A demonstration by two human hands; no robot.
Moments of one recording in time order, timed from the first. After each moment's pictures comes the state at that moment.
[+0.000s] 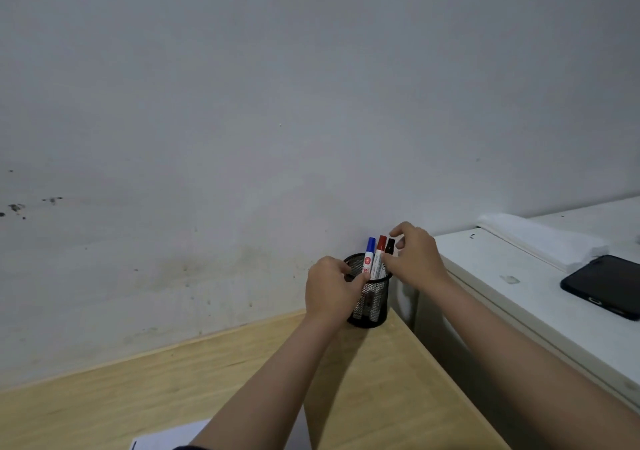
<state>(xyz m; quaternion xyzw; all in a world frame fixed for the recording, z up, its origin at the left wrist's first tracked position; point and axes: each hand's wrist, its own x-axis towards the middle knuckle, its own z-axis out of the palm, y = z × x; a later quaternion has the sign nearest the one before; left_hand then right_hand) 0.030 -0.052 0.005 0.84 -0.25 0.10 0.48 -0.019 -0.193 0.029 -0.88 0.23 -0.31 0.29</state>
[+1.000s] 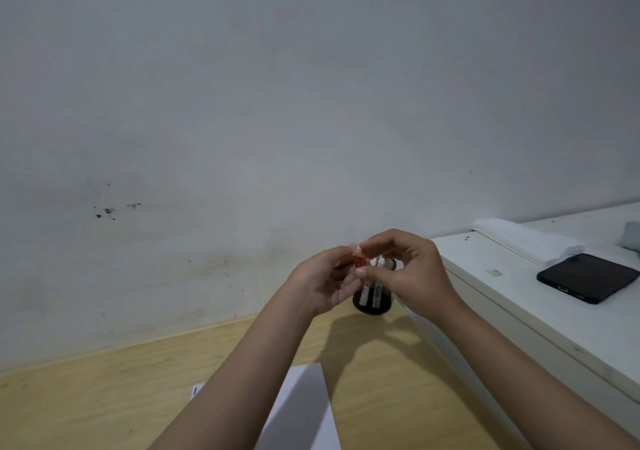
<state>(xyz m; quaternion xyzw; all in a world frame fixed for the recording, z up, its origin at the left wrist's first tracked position) -0.030 0.034 0.087 0.55 -0.08 -0.37 0.74 -0.124 -0.082 0.081 -0.78 -0.06 -0.37 0.51</state>
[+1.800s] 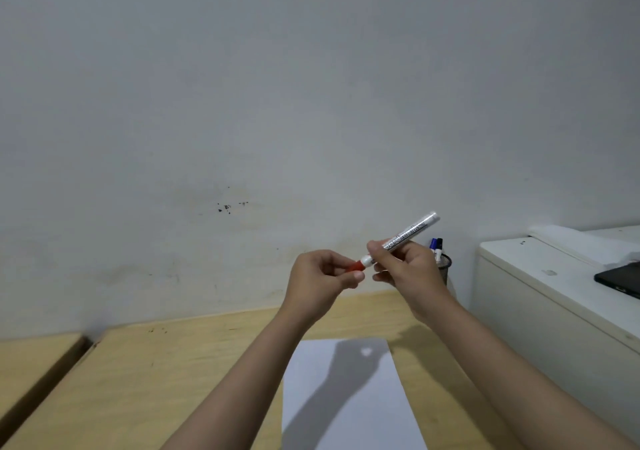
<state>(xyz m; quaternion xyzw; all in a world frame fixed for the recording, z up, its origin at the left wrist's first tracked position) -0.086 0.182 0.096 0.71 -0.26 -0.02 0.65 -0.131 0.038 0.092 -0.65 0.03 -0.27 0.71</state>
